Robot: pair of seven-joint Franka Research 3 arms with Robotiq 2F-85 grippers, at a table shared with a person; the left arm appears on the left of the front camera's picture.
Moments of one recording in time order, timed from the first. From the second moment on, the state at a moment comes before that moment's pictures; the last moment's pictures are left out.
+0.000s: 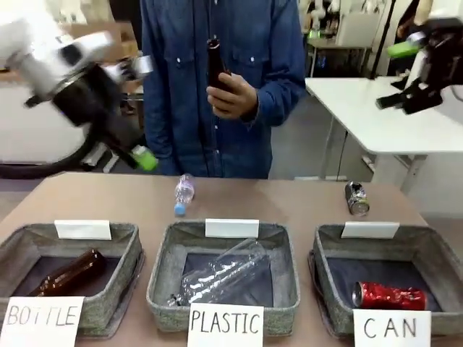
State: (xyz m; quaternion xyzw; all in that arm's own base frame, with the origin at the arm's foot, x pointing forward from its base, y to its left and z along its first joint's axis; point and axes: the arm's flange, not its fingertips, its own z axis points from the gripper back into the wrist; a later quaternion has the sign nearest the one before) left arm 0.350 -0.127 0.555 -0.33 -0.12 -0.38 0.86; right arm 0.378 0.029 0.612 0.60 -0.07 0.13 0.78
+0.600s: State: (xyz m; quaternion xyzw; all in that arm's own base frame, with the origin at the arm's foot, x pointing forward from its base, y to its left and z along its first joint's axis) left arm 0.342 0.073 0.533 -0.53 -0.17 -0.13 0.82; right arm 0.392 0.036 0.605 0.63 -0.07 0.12 0.76
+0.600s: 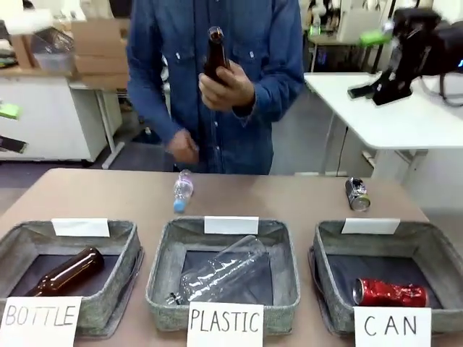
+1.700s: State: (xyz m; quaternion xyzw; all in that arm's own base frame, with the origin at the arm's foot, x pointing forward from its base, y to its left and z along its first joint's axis) left arm 0.347 0.038 0.537 -0.50 -0.15 -0.16 0.84; right arm 0.388 0.051 0.606 0.63 -0.05 0.14 0.77
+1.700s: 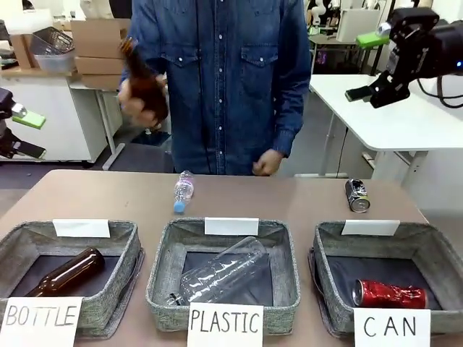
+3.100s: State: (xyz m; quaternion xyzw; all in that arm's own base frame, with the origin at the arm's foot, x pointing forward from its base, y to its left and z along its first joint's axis) left arm 0.347 0.038 0.538 -0.50 -0.15 -0.16 0.84; right arm 0.469 -0.007 0.507 0.05 -0.16 0.12 0.98
